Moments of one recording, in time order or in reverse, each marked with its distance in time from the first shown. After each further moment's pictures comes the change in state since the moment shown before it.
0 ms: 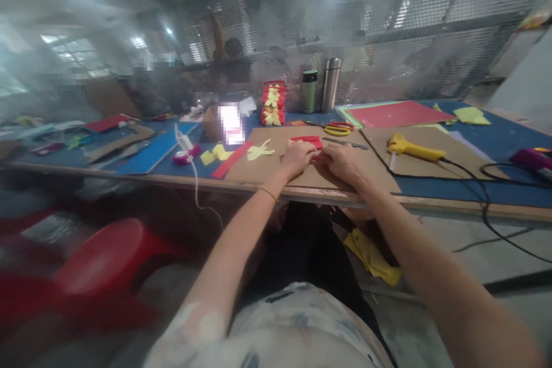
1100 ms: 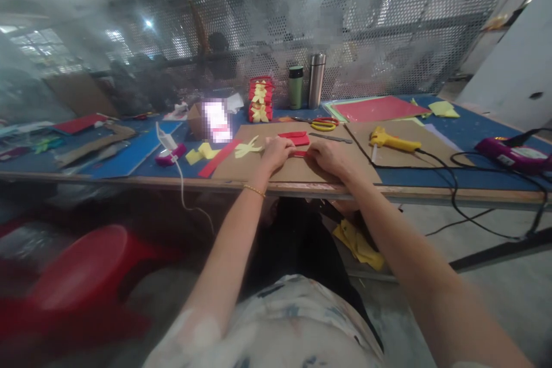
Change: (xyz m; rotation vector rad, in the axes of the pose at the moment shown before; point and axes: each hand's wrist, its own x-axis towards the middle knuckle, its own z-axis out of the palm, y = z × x) left_hand -0.003 -0.015 -0.013 -0.129 0.031 -0.110; right_hand -0.001 -0.001 -0.009 0.013 -0.070 0.113
